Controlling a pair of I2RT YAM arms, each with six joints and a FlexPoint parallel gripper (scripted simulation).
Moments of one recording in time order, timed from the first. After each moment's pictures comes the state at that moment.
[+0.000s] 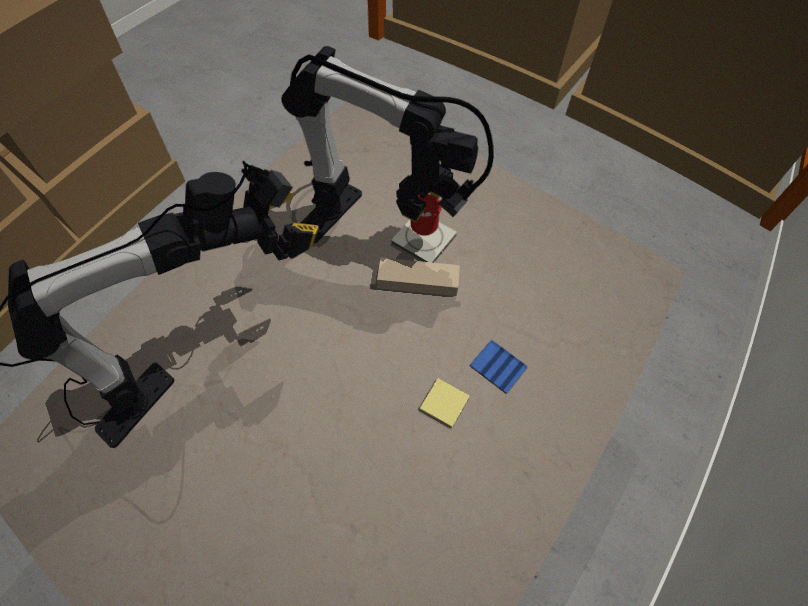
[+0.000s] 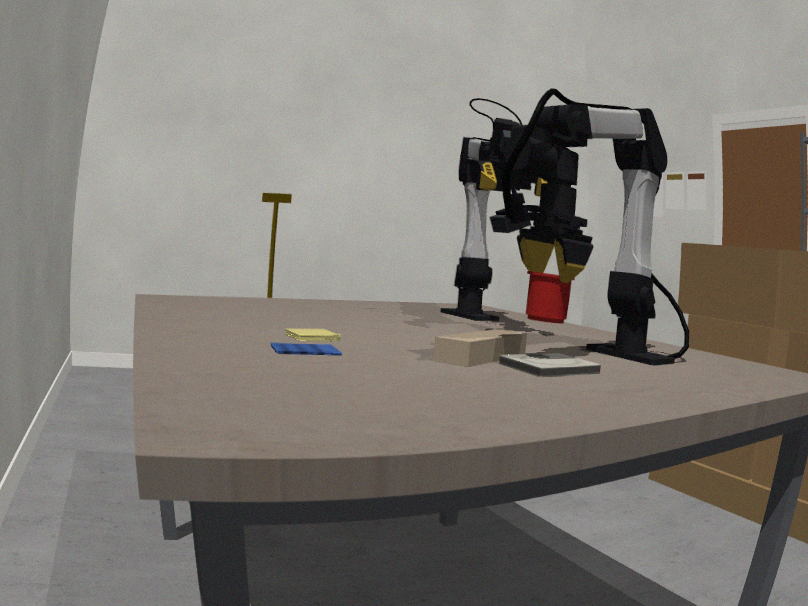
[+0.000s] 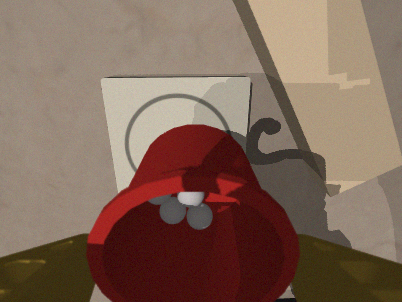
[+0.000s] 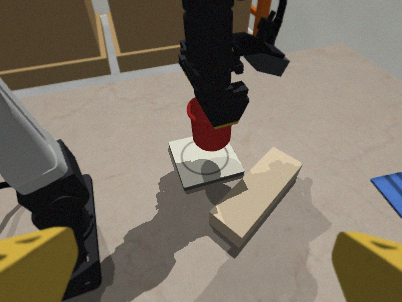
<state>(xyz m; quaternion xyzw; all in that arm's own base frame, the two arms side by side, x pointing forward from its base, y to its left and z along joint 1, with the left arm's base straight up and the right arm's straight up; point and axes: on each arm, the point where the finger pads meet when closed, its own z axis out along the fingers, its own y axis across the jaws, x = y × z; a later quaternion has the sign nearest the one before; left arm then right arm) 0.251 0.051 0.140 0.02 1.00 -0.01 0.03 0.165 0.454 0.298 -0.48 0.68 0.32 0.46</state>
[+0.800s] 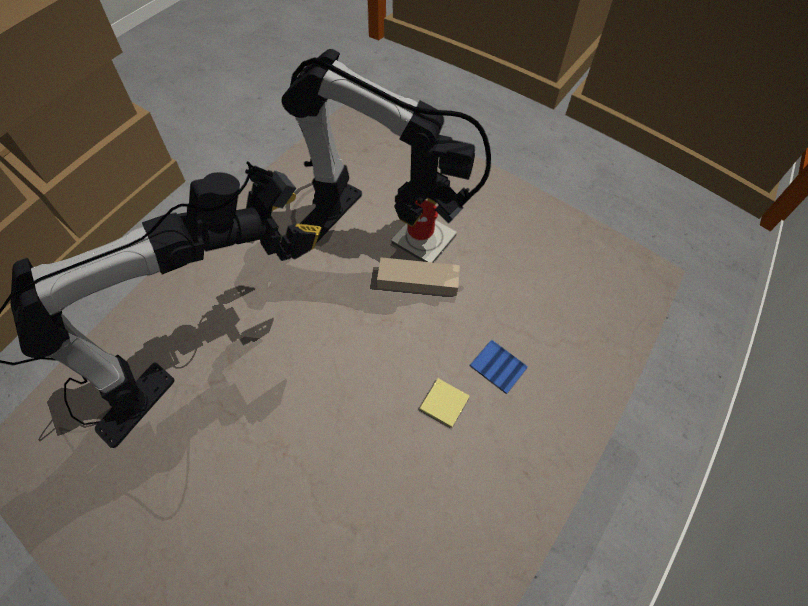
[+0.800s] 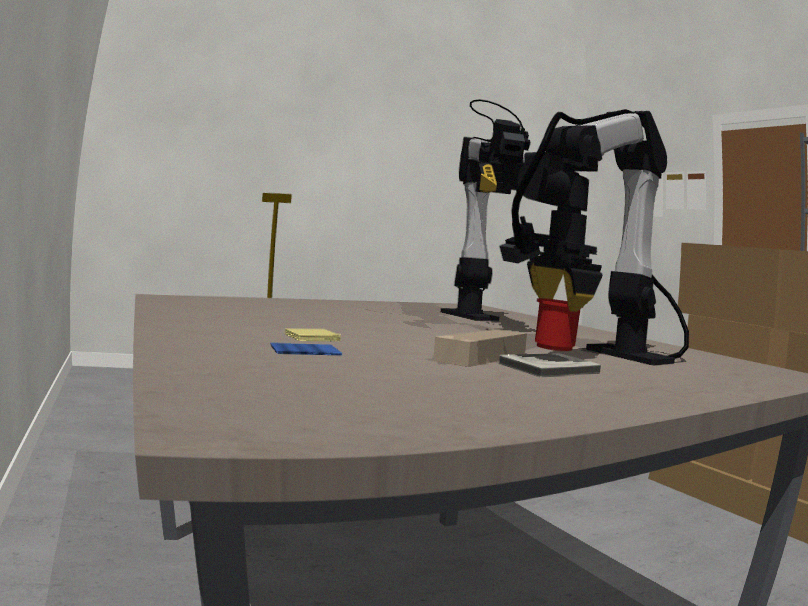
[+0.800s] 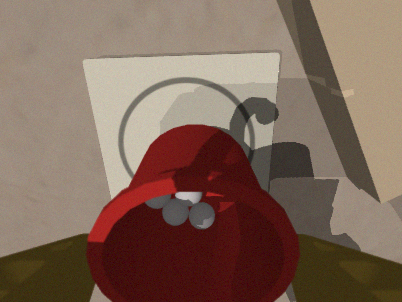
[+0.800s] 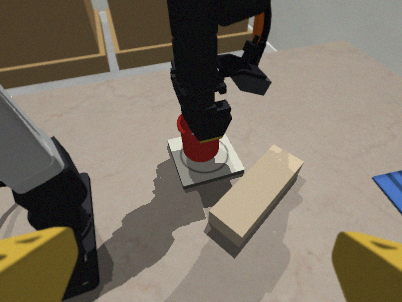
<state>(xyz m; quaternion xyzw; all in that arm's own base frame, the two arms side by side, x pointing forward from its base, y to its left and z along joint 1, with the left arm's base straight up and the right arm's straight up) 0.237 0.062 0.100 0.03 1.00 -0.02 0.02 0.167 0.457 0.292 -0.48 0.68 0.32 0.45</state>
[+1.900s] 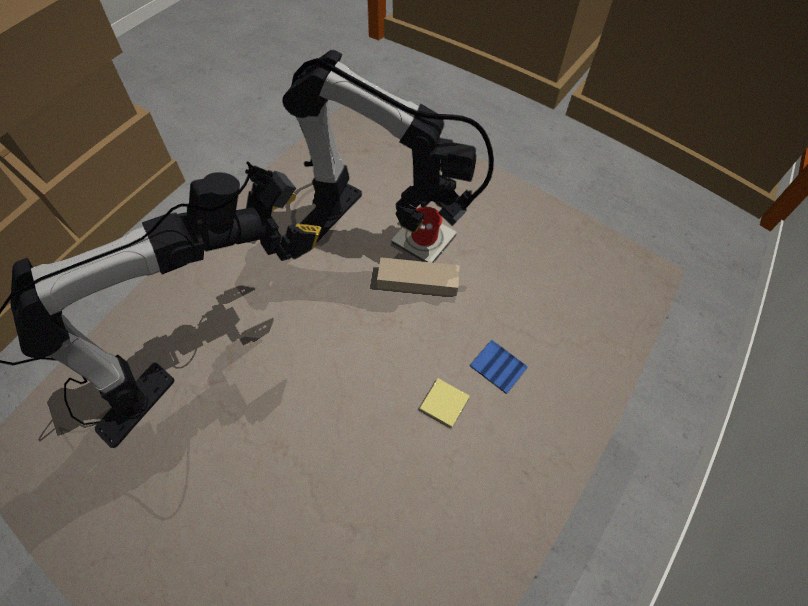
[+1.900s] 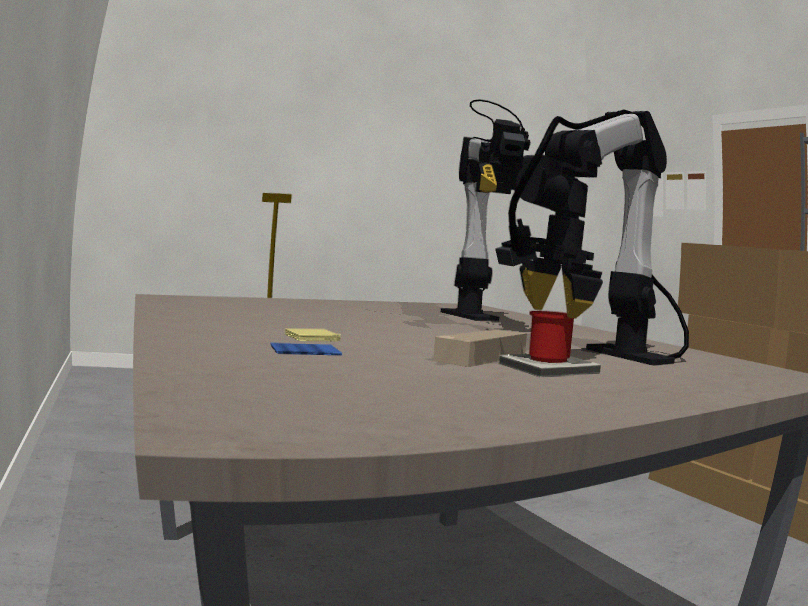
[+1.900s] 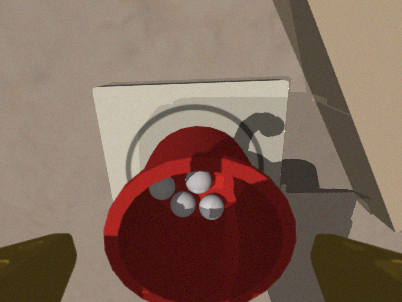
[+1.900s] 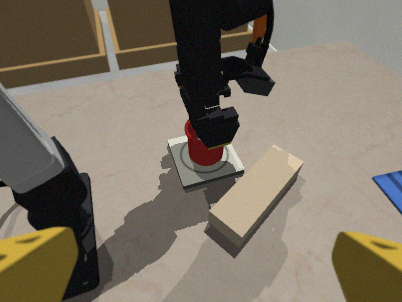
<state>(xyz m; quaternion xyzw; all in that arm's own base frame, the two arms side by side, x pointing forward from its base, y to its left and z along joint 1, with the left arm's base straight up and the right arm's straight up) 0.249 0.066 0.091 0.03 1.00 -0.01 0.04 0.167 0.457 0.292 -0.48 0.68 0.32 0.45</state>
